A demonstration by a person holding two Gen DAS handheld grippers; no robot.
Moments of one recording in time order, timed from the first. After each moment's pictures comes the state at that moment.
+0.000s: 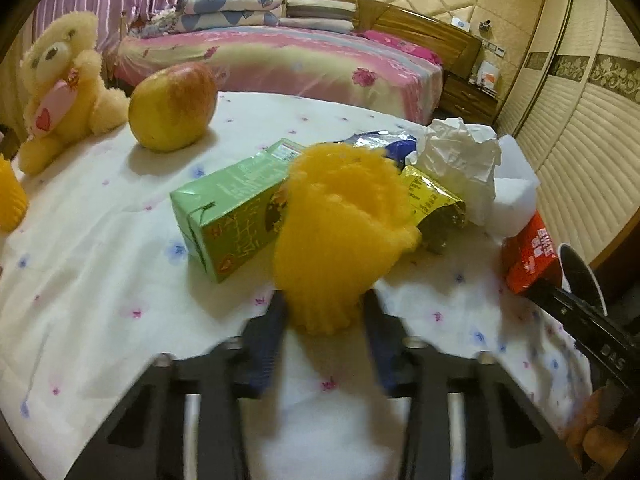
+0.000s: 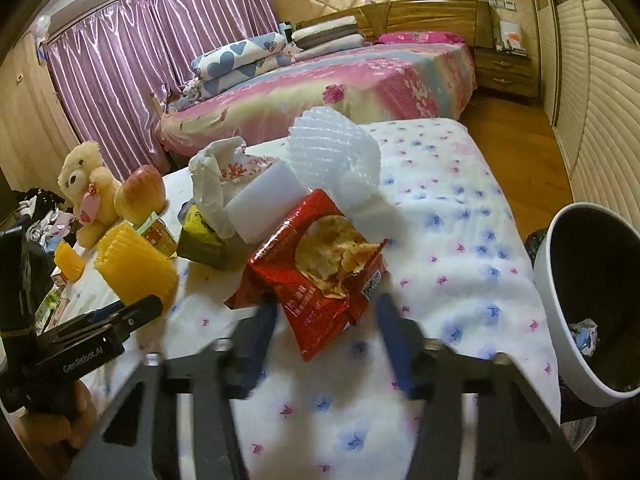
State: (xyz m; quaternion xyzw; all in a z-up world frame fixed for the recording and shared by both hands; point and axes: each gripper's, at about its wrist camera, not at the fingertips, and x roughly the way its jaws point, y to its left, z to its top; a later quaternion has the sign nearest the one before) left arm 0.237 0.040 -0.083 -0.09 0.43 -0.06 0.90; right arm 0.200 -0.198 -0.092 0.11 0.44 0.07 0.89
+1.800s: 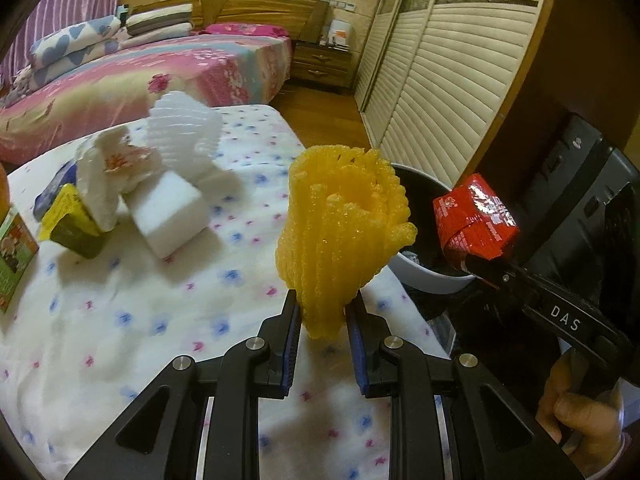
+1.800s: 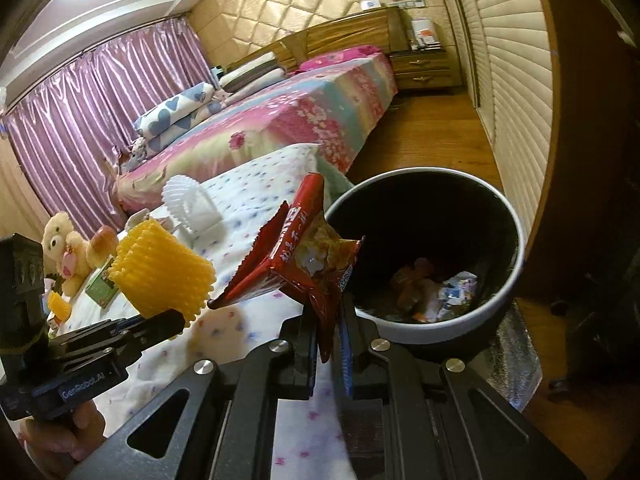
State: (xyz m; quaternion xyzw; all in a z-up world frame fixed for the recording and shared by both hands) left arm 0.218 -0.118 -0.069 0.00 0.42 -0.28 0.87; right arm 0.094 -0.352 -0.066 0.18 0.40 -0.04 0.90
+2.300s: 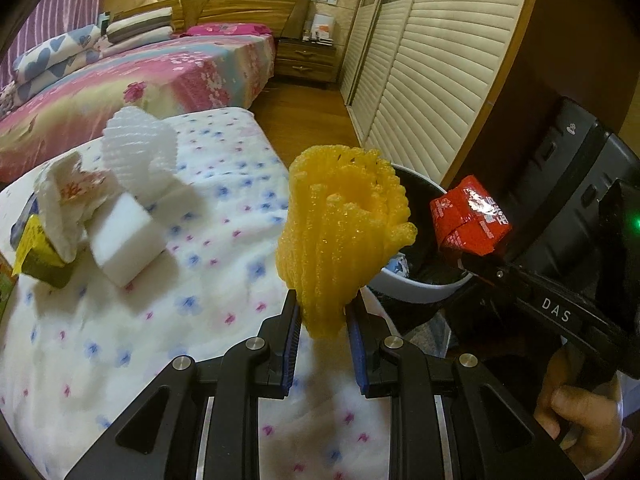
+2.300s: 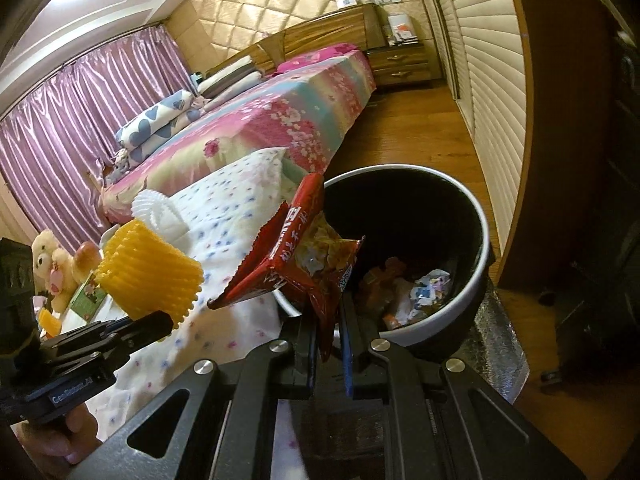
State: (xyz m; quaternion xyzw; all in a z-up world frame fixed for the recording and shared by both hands) left arm 0.235 -0.152 -0.073 0.02 0.42 -0.30 0.86; right arm 0.091 -0.383 -0.073 0.19 0.40 -0.08 0.89
